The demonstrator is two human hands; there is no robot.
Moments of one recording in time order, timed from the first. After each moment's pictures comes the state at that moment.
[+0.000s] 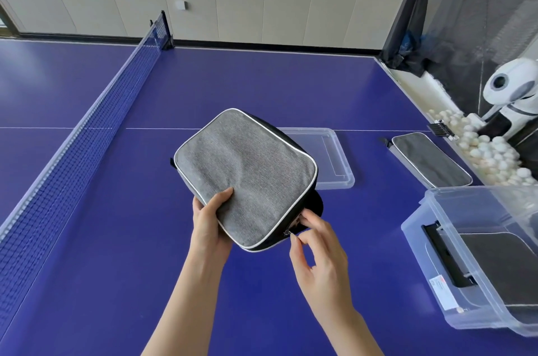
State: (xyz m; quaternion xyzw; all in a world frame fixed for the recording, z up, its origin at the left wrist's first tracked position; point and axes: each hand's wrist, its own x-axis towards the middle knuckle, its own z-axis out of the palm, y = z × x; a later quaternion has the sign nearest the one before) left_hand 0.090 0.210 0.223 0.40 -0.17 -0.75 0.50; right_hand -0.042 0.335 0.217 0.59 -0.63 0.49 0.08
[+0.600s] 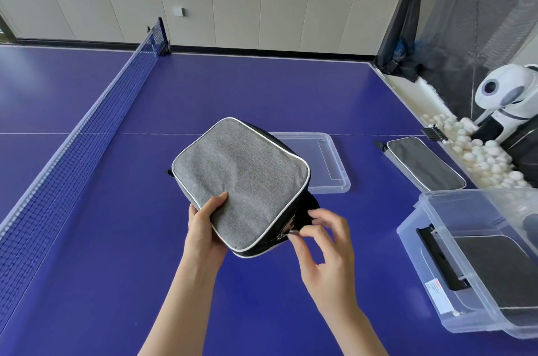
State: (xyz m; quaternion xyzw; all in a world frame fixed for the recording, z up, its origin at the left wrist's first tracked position) left_hand 0.093 0.209 0.221 0.40 -0.16 -0.76 0.48; right_hand -0.058 0.334 0.220 0.56 -0.64 0.52 0.07
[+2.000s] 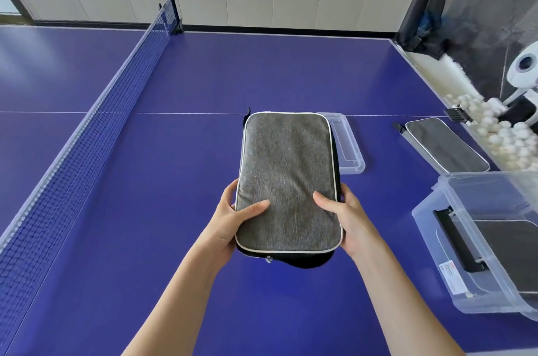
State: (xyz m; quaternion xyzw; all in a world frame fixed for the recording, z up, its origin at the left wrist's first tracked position) left_hand 0.107 0.235 0.218 0.44 -0.39 -0.75 0.30; right_hand -0.098 0.303 0.228 0.16 -0.59 0.57 -0.54
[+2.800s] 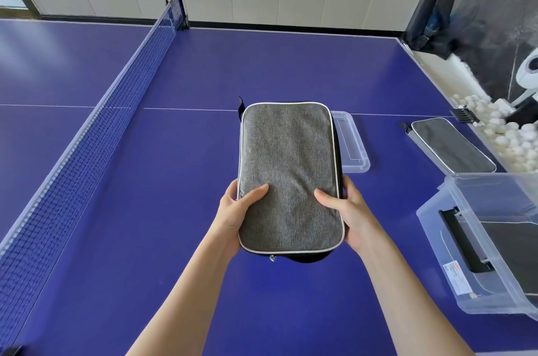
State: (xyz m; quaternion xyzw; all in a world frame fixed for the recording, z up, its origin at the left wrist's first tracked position) left_hand 0.101 0.233 0.220 0.48 -0.35 -0.73 0.34; right_hand -0.095 0.299 0.231 0.22 -0.60 0.55 -0.54
